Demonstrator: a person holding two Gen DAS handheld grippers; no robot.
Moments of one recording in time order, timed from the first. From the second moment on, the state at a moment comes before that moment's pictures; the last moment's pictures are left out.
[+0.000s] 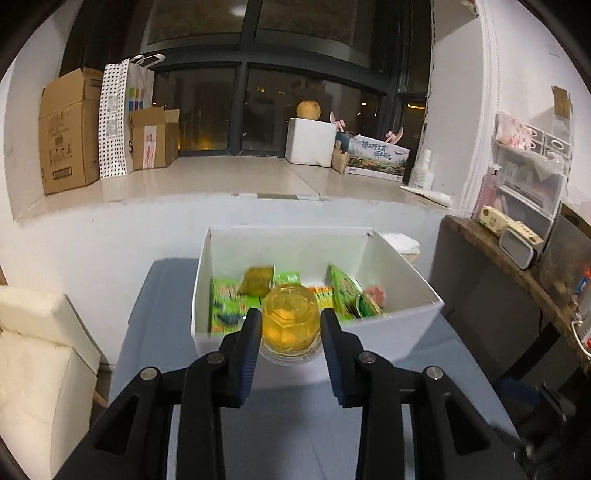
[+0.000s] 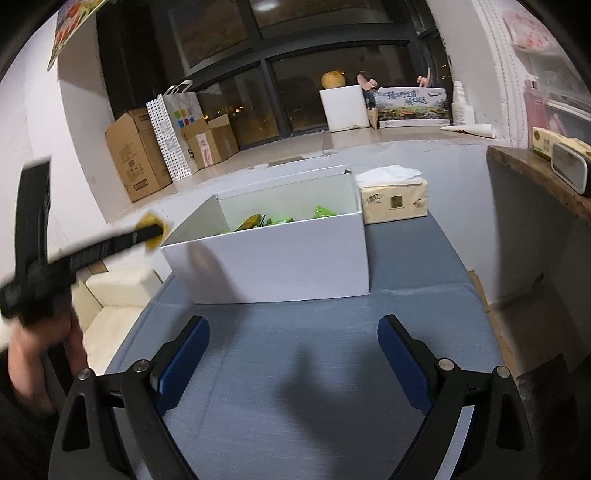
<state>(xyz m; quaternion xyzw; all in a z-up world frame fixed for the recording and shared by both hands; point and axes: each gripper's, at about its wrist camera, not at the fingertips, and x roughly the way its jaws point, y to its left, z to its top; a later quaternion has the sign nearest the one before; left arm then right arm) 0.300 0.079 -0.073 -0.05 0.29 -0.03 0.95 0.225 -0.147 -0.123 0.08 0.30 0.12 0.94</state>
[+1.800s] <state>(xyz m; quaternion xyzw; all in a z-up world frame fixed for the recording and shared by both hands) 0.103 0.035 -0.067 -0.06 0.31 0.05 0.95 0.143 -0.142 -0.084 0.02 0.27 0.11 0.96</state>
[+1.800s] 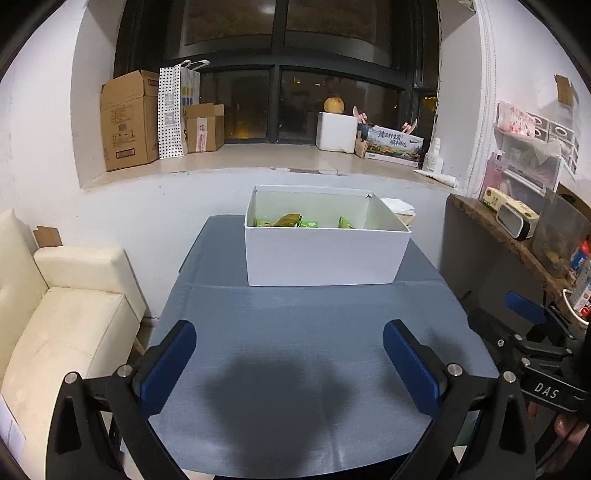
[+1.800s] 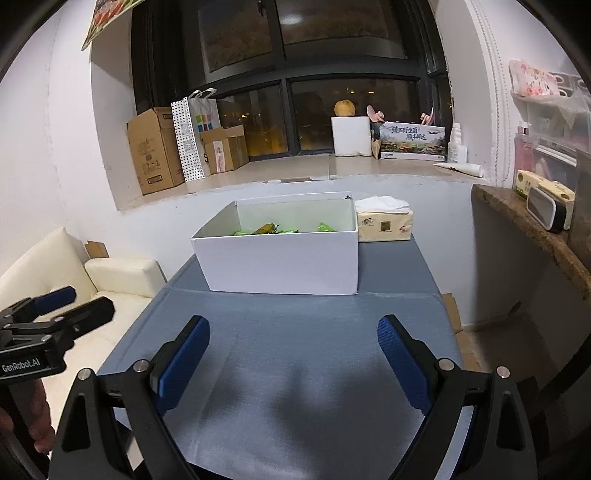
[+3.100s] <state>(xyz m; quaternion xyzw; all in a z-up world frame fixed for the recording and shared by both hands) 0.100 0.023 -0.062 -0.05 0.31 0.04 0.95 0.135 -0.146 -0.076 0.01 0.27 0.11 0.96</state>
